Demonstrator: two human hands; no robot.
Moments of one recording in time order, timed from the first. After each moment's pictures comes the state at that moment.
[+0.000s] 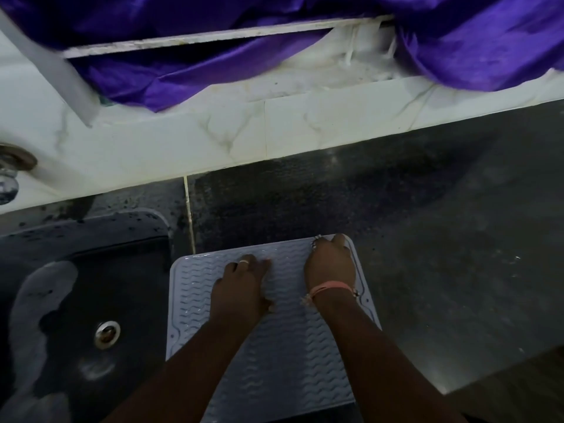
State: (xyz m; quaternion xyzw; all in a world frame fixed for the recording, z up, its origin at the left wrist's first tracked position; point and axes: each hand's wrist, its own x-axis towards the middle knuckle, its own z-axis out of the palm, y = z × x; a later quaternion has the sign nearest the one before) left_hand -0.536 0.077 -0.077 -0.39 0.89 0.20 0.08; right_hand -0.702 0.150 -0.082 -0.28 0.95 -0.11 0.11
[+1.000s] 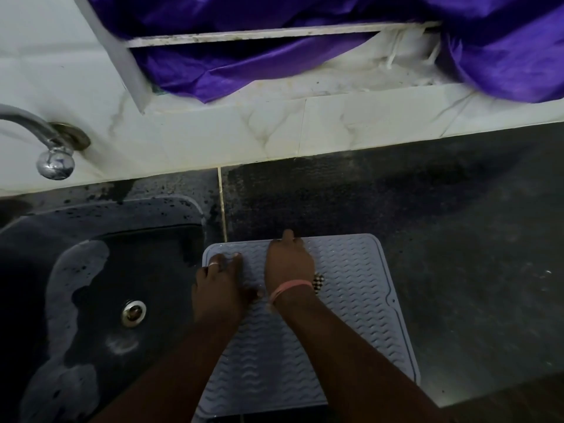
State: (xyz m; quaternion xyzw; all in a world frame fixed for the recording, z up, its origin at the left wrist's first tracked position) left_hand -0.454 0.053 -0.078 -0.54 0.81 0.21 0.05; right_hand -0.591 0.088 -0.053 -0.47 0.88 -0.02 0.11
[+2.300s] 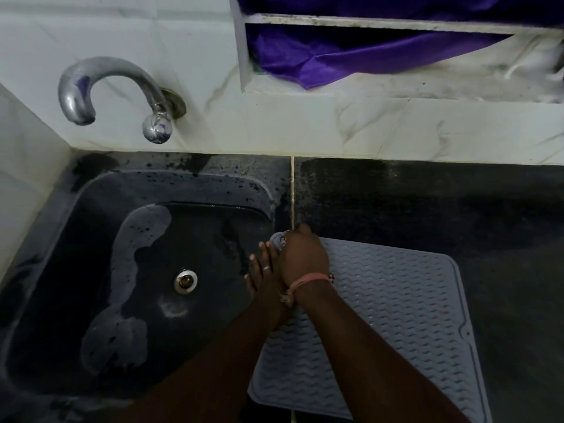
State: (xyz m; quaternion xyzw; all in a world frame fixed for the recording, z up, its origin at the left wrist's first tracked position) left_hand -0.436 0.045 -0.121 -0.59 0.71 0.37 0.01; right_hand -0.519 0.024 -0.082 -0.52 0.82 -0.16 0.15
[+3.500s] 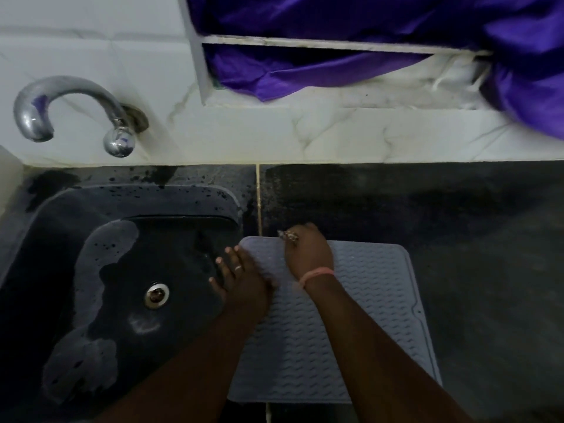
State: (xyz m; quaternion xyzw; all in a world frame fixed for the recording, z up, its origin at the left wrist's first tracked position) left_hand -0.450 0.054 -0.110 -0.64 0.73 0.23 0.03; right_hand -0.583 0.053 -0.066 -0.44 0.85 -0.21 0.20
